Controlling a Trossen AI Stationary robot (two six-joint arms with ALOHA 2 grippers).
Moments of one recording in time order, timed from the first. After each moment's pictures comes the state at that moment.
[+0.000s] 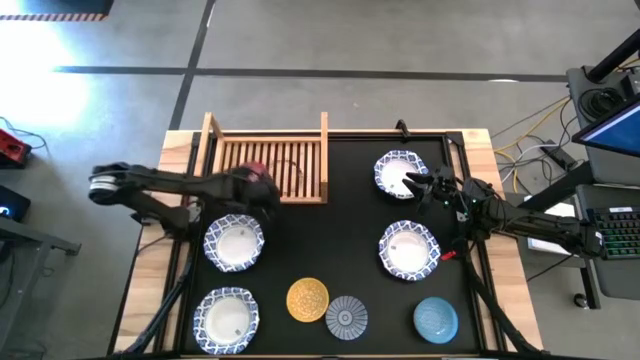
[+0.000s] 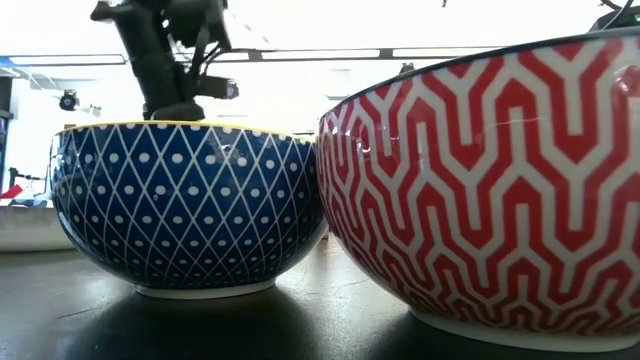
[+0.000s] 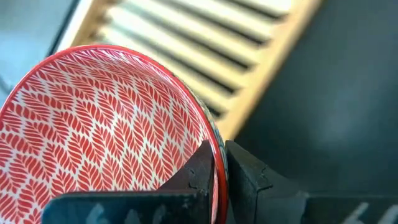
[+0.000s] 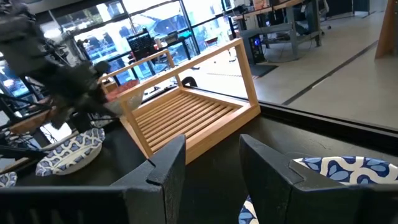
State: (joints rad) left arm 0.08 1.33 0.88 -0.83 -0.49 -0.40; right arm -0.36 0.31 0.01 0.21 0.13 0.33
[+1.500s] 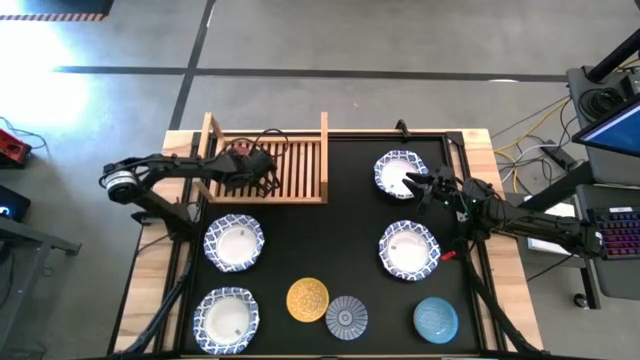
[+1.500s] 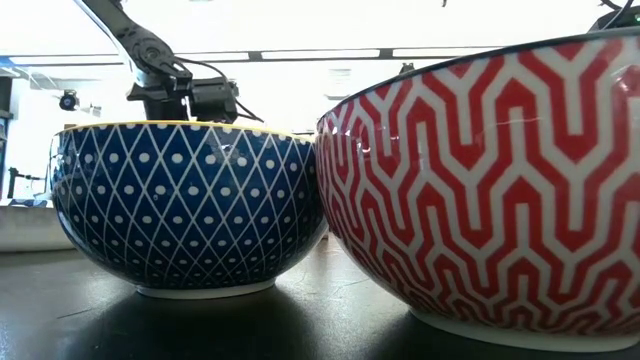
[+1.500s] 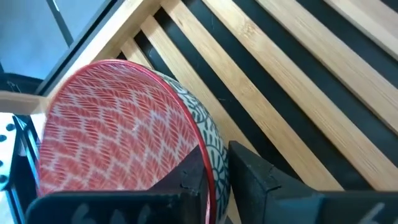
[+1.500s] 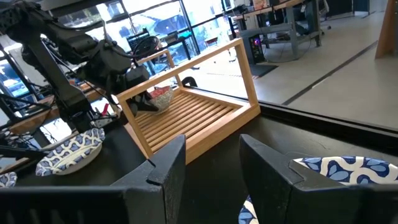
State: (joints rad) left arm 0.48 1.47 0.74 -0.51 -0.54 -0.27; right arm -0.36 0.31 0.01 0.21 0.13 0.33
